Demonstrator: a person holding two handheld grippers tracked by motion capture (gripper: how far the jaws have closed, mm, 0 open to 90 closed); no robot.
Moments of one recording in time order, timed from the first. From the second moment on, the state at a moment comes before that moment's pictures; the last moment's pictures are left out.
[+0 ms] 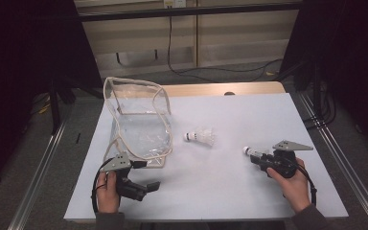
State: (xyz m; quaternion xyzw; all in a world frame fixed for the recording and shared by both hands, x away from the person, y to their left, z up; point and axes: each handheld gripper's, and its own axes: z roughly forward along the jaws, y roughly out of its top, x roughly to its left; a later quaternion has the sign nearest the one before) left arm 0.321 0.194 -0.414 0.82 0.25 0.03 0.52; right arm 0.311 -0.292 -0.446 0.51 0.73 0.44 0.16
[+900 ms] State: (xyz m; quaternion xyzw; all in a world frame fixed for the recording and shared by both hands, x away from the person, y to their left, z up) left arm 0.321 0.194 -0.414 0.82 0.25 0.03 0.52; right arm 0.327 -0.287 -0.433 0.47 0.73 0.49 0.12
